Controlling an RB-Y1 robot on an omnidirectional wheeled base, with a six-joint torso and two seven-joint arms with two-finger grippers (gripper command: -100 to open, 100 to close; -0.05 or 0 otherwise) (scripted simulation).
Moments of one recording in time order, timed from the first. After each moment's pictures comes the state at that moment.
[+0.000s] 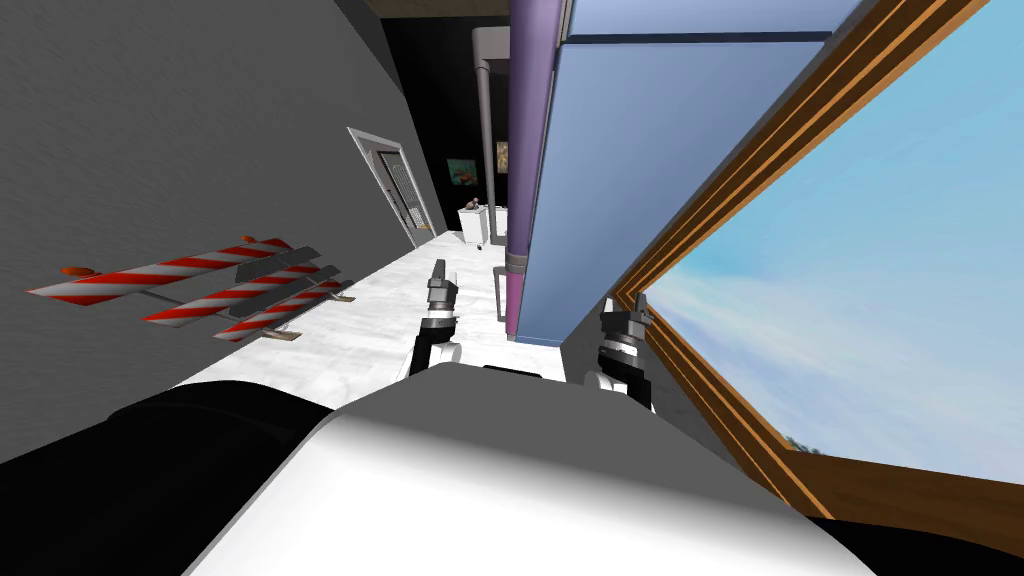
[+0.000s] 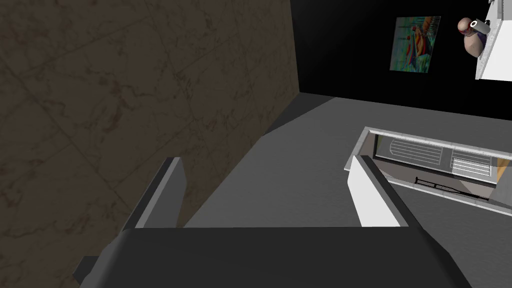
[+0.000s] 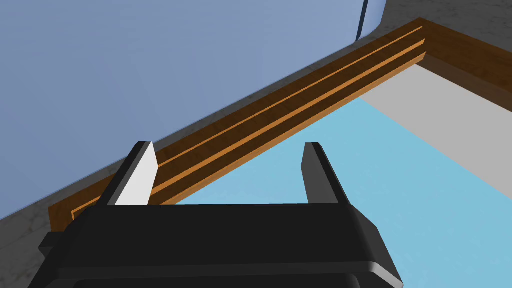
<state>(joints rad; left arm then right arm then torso) 0.51 -0.05 -0.06 -2.26 0.00 -0.37 -0.14 0.55 0.03 0.00 -2.22 -0.11 -0.37 -0.17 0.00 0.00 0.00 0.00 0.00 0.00</state>
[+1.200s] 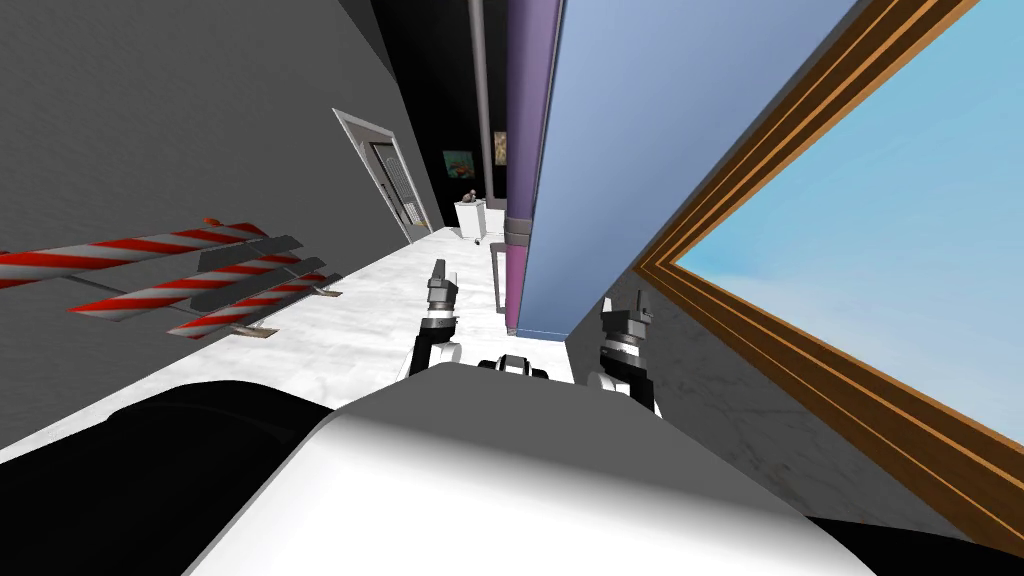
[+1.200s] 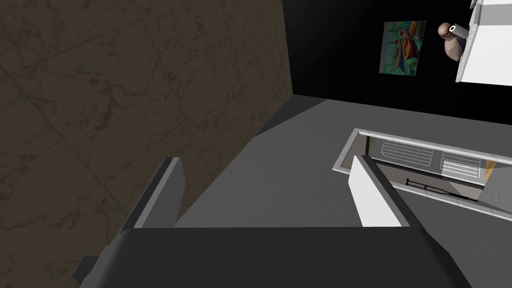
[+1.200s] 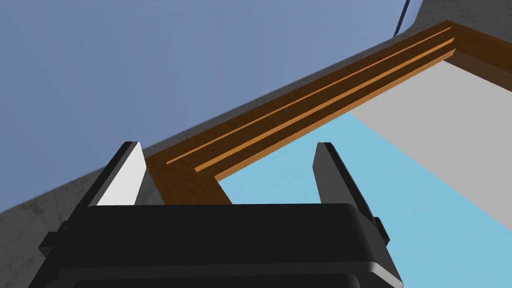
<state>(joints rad) 0.51 -0.05 -0.06 -2.26 0.00 -0.37 -0.14 0.54 -0.02 -0.01 -2.22 -0.10 -0.38 -0.16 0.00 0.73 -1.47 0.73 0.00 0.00</state>
